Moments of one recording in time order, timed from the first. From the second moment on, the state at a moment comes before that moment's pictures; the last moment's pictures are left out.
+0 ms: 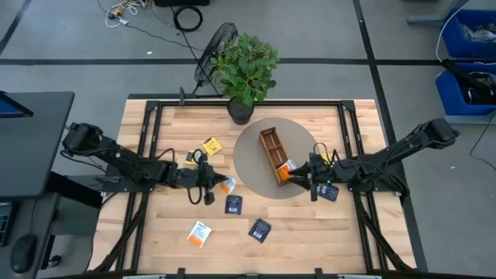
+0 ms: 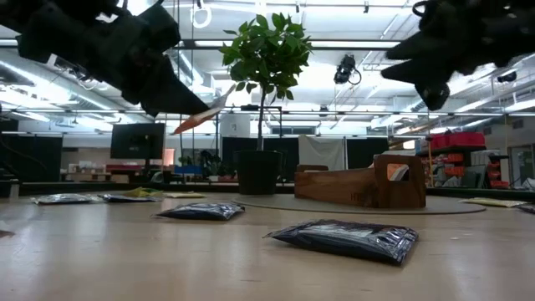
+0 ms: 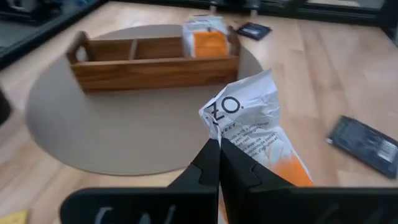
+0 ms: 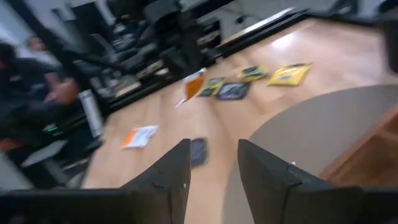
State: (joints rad) left arm -0.28 1.32 0.45 0.42 -0.46 -0.26; right arm 0.34 0.95 0.30 0.42 0.38 0.51
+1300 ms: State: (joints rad) left arm -0.27 1.58 0.64 0.64 -0.70 -0.06; right arm 0.28 1.55 0.85 0.26 0.56 0.41
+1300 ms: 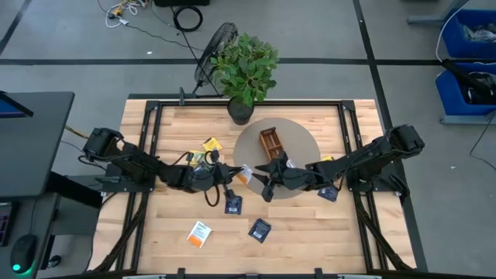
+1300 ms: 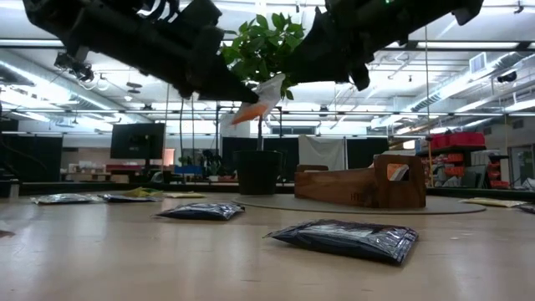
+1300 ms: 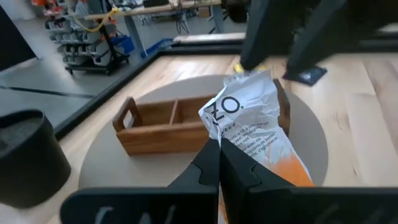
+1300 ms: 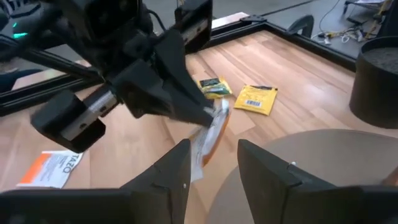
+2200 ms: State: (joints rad) left arm -0.27 1.59 0.68 0.60 -0.63 -0.04; right arm 0.25 1.55 0.85 0.24 0.48 0.38
